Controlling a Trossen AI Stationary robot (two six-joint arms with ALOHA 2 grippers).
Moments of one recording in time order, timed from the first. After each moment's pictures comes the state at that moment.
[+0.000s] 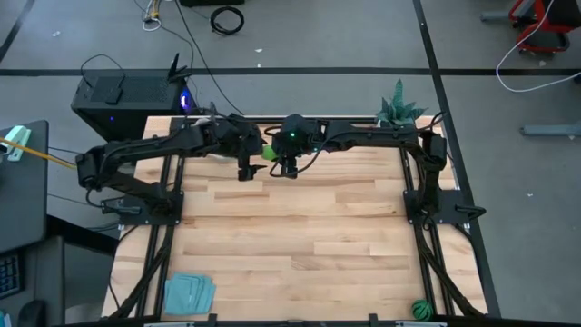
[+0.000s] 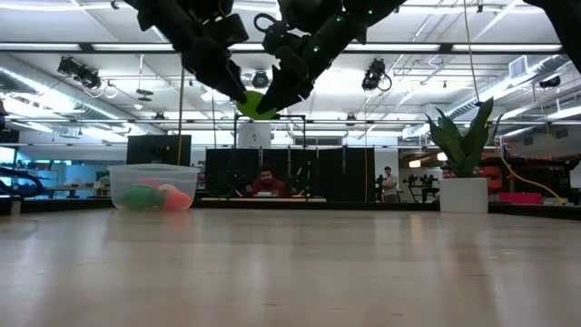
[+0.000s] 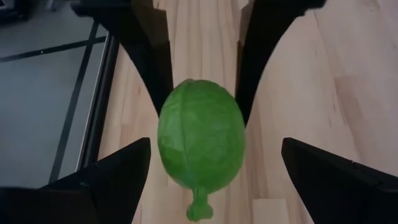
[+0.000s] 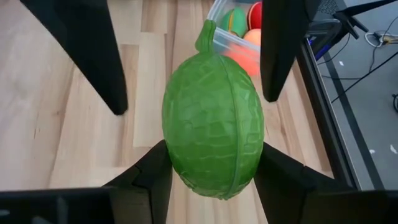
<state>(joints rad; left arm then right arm) 0.36 1.34 1.03 -0.42 0.06 0.43 -0.25 1.89 1.61 -0.47 -0.02 -0.23</state>
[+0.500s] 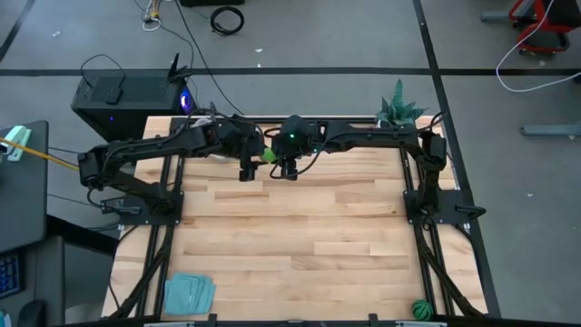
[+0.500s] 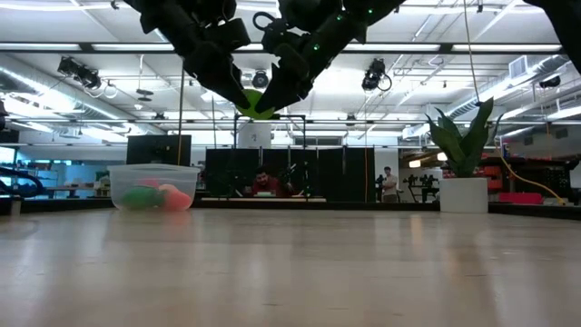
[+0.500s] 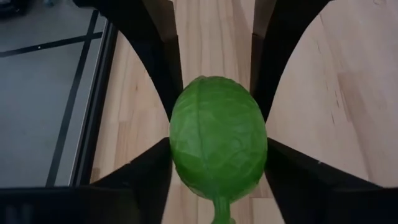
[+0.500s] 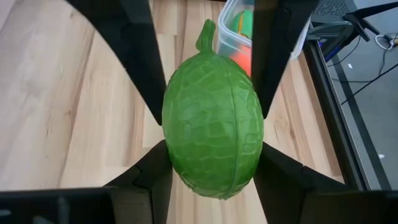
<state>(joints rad) 0.35 1.36 1.03 -0.41 0.05 0.42 -0.24 1.89 1.61 -0.46 -0.03 -0.23</state>
